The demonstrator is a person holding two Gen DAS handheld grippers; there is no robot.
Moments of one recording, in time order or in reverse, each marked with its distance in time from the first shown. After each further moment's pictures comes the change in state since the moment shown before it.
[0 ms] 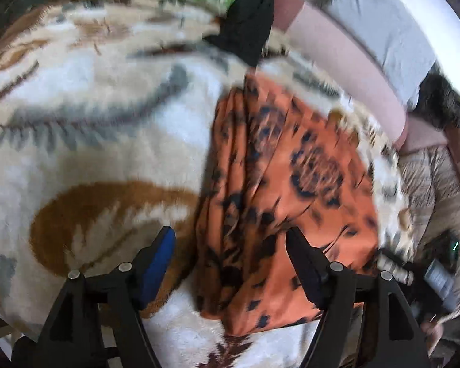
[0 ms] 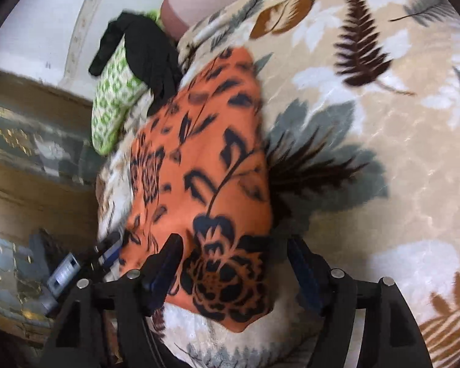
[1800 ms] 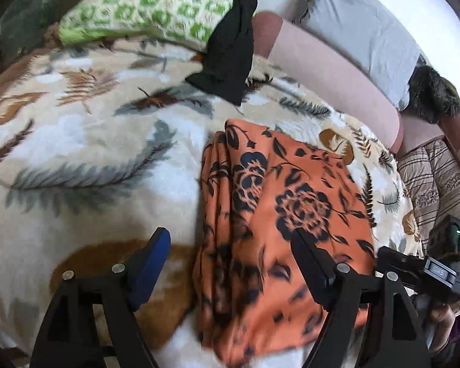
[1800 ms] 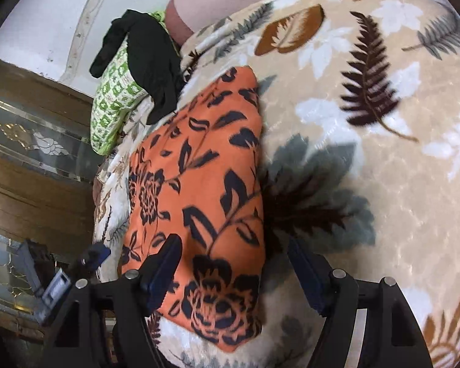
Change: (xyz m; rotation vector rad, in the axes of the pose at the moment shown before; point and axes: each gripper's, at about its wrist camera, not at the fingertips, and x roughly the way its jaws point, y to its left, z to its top) left arm -0.015 -0.024 0.041 0.089 -0.142 0.022; right arm 0.005 0.014 0.032 -0.096 0.016 -0.021
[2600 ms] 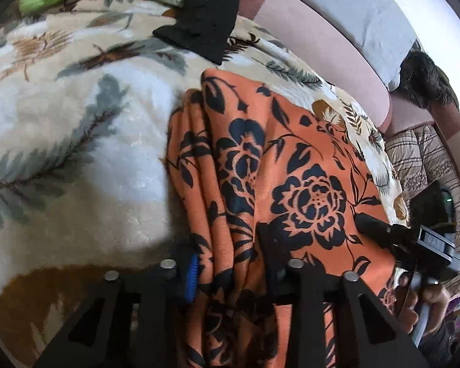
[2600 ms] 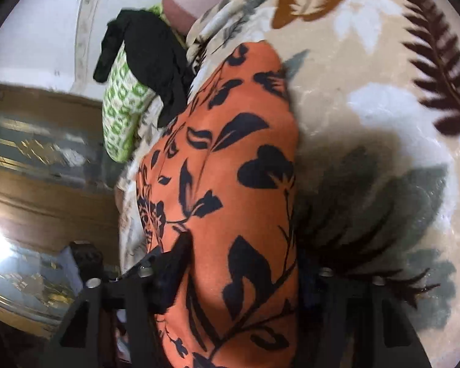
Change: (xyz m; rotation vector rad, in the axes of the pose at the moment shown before) left arm 0.061 -0.002 0.004 0.036 0.110 -0.128; right arm 0.066 0.006 0.028 0.040 0.062 0.117
